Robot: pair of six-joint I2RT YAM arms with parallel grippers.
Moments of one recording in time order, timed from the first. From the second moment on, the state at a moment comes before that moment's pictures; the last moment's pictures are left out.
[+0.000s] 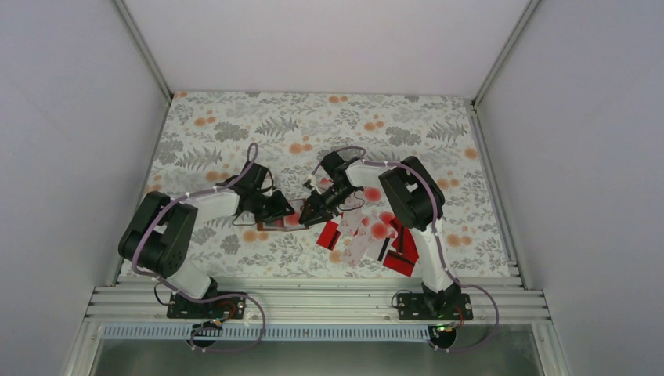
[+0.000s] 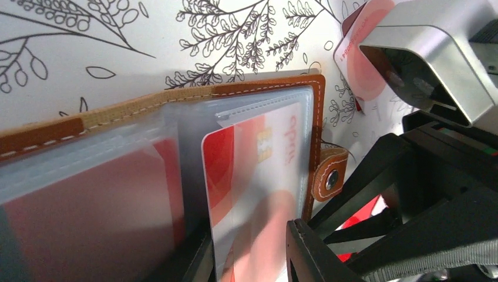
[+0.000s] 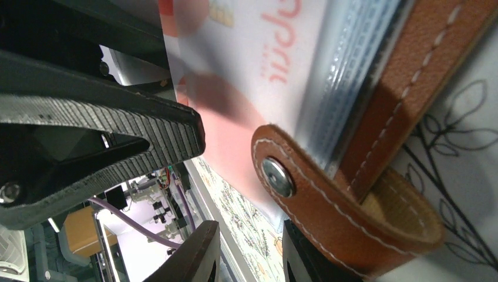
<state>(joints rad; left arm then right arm) -0.38 1.58 0.68 -0.20 0.53 -0.70 0.64 2.22 1.41 -0.67 -1.05 0.27</state>
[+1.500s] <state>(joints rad) -0.59 1.72 1.13 -0.81 0.16 -0.78 0.62 2.17 1.35 -0.62 -1.00 0.26</state>
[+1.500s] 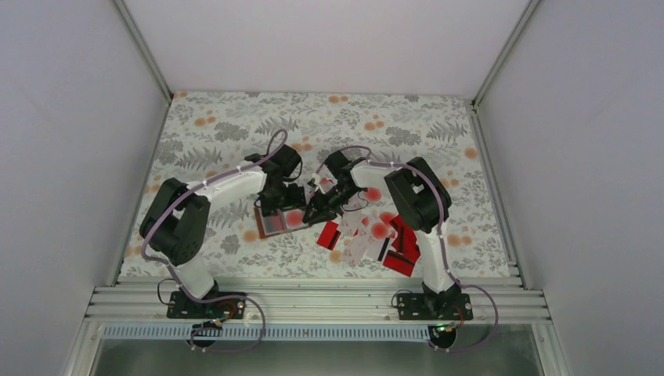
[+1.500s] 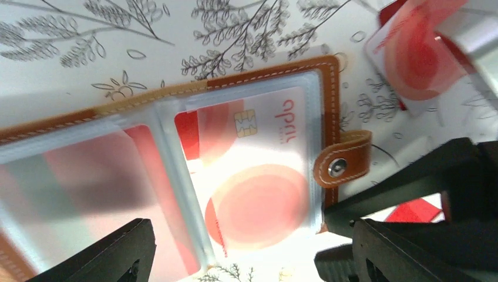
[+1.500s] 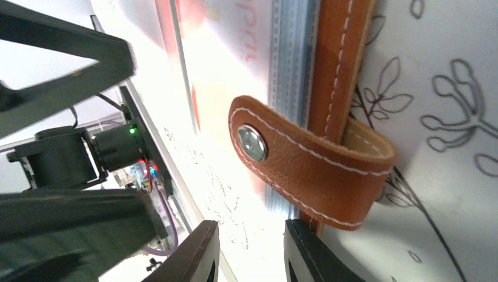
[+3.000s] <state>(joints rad) -0.54 1.63 0.93 -0.67 0.19 -0.61 0.63 2.12 1.40 -0.59 -0.96 0.43</state>
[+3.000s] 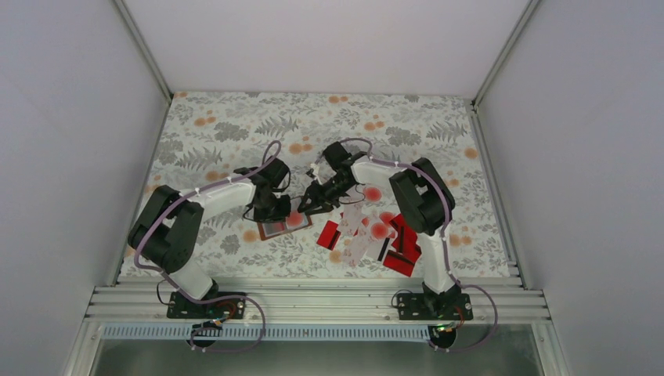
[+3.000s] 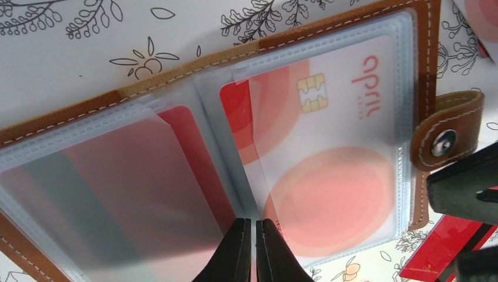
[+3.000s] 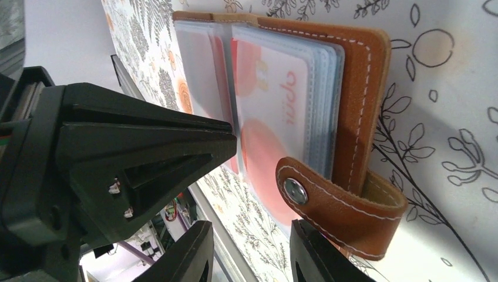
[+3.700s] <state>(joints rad) -0.53 1.63 0.89 -0.63 0.20 -0.61 0.64 2.18 1.40 -0.59 -0.97 0.42</state>
